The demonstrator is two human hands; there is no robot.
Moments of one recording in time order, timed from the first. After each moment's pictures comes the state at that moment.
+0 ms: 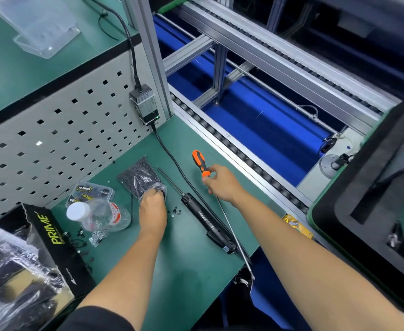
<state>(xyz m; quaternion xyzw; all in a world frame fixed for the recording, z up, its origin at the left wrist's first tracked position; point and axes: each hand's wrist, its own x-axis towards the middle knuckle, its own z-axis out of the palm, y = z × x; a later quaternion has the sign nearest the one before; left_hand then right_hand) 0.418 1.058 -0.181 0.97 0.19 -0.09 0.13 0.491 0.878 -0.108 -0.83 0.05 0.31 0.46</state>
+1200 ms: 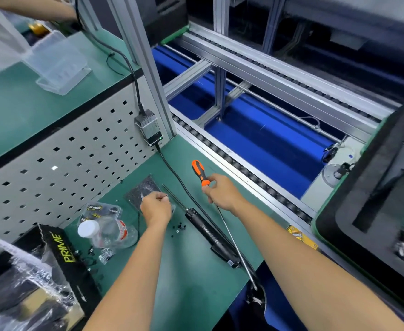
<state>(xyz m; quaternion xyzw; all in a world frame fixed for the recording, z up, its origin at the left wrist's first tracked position) 0.457 1.047 -0.137 0.81 0.41 0.01 0.41 0.493 0.876 -0.084 -0.82 0.03 0.30 0.49</state>
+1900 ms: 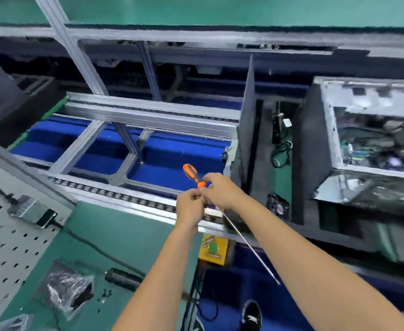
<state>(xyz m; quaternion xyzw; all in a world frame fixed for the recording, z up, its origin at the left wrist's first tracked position) 0.467 0.748 -0.069 0.76 0.06 -0.19 0.62 0.454 0.642 -0.021 -0.87 0.13 0.13 0.46</state>
